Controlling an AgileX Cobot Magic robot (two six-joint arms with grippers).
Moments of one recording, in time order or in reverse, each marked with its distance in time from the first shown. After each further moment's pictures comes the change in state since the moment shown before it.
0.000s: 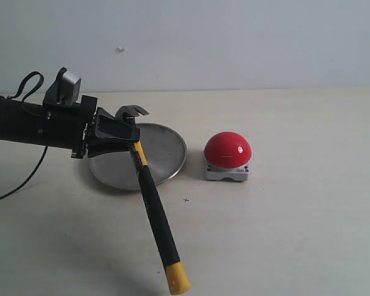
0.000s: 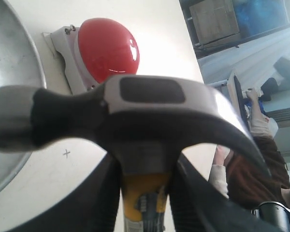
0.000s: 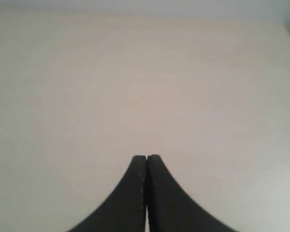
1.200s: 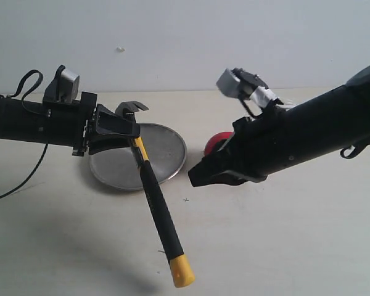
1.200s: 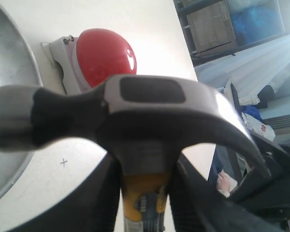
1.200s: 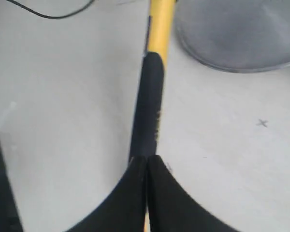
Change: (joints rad) left arm 0.000 0.000 0.000 -0.032 -0.003 0.006; right arm 0.323 0.462 -0.090 1.726 0.253 -1.571
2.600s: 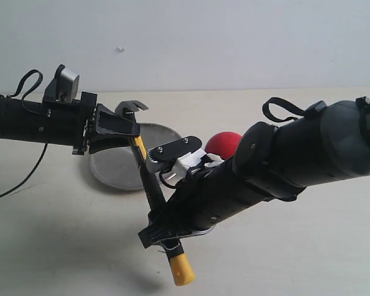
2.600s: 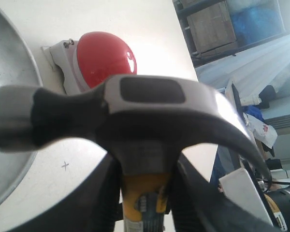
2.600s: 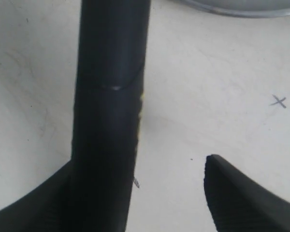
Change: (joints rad) left arm 0.000 0.000 0.000 -0.007 -0.004 0.017; right arm 0.337 0.247 -0.052 -0.272 -0.479 0.355
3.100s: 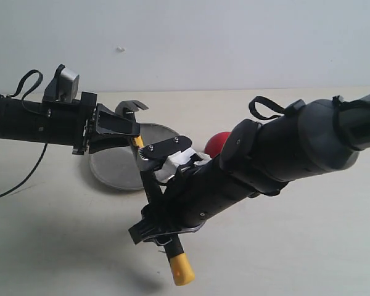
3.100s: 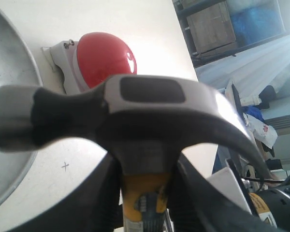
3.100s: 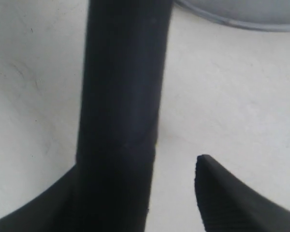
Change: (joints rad) left arm 0.000 0.000 0.000 -0.002 -0.001 0.002; right arm 0.000 0.063 -0.067 0.023 0.030 -0.012
